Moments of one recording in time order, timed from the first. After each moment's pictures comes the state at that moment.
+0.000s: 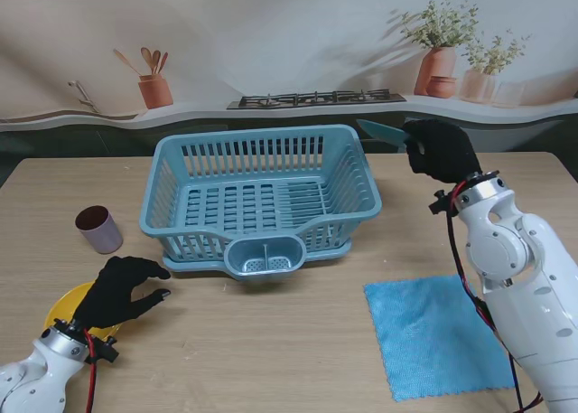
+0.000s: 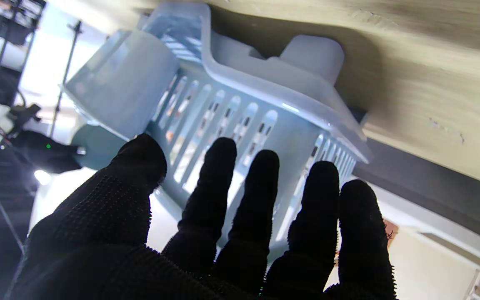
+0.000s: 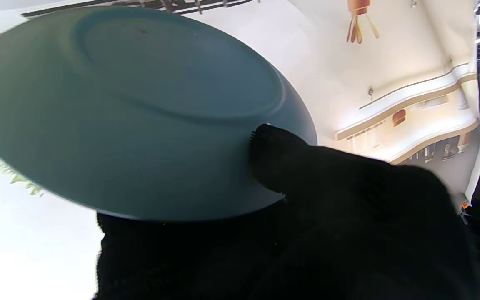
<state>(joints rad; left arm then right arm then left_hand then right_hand) 1.95 -1.12 -1.66 -1.55 0.81 -0.72 0.29 -1.41 -1.10 1.46 -1.60 -0.76 -0.36 -0.16 0.72 -0.35 0.52 -0.08 0.78 0.24 0.52 0.39 0.69 0.33 0.57 0.40 0.46 0.50 0.66 0.64 0.09 0.48 1.11 0.61 0.85 -0.58 1.17 -0.30 0.89 0.30 0.63 0.16 0.97 0.35 0.56 0.29 0.91 0.36 0.56 0.32 0.67 0.41 1.10 0.20</state>
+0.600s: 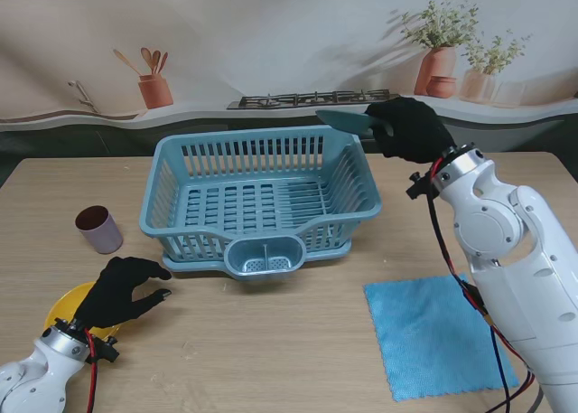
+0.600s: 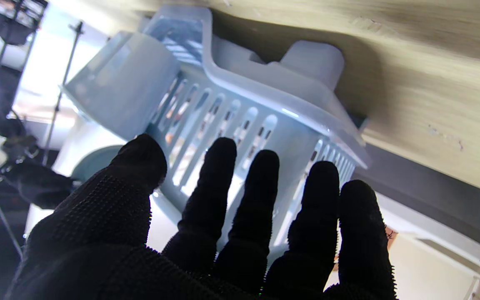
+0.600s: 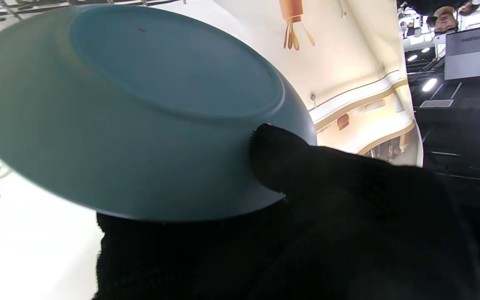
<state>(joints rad) 1.94 -1.12 -1.65 -1.55 0.79 -0.71 0.26 -1.33 -1.09 1.38 -1.73 -0.65 -0.33 0.04 0.72 -0.35 0.52 -0.08 0.78 0.24 0.52 0.39 0.69 0.33 0.57 0.40 0.46 0.50 0.66 0.64 0.09 0.48 1.11 0.61 0.84 -0.58 1.17 -0.30 0.89 0.30 0.64 0.16 0.98 0.34 0.56 0.29 0.92 0.36 0.56 0.32 0.68 0.41 1.12 0.19</state>
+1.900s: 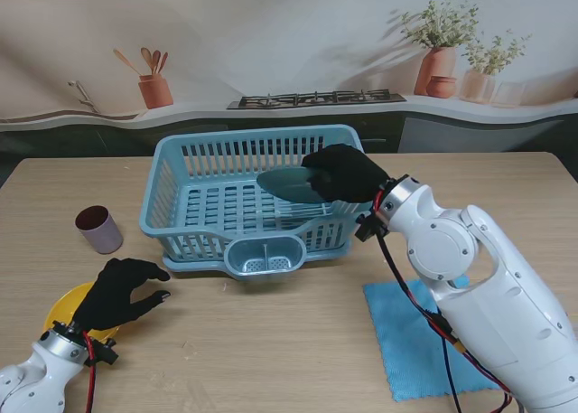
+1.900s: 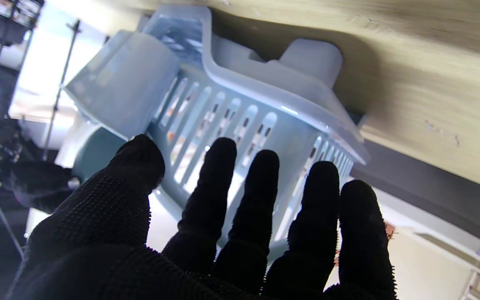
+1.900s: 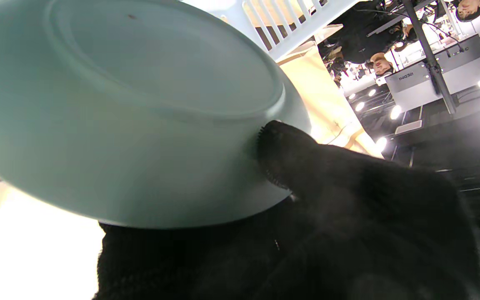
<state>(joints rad) 1.96 -1.12 -1.66 -1.56 0.81 -0.71 0.29 -1.35 -1.07 1.17 -1.83 -0.46 -0.13 0.23 0.72 -0.34 0.50 -0.08 0.78 0.24 0.52 0.39 0.69 0.33 0.57 0.40 0.46 0.50 0.66 0.64 0.09 0.49 1.11 0.61 0.81 -0.58 1.15 -0.30 0.90 0.28 0.65 0.33 1.00 0.32 0.67 0.38 0.96 0.33 0.66 0.43 0.69 0.39 1.23 0.33</state>
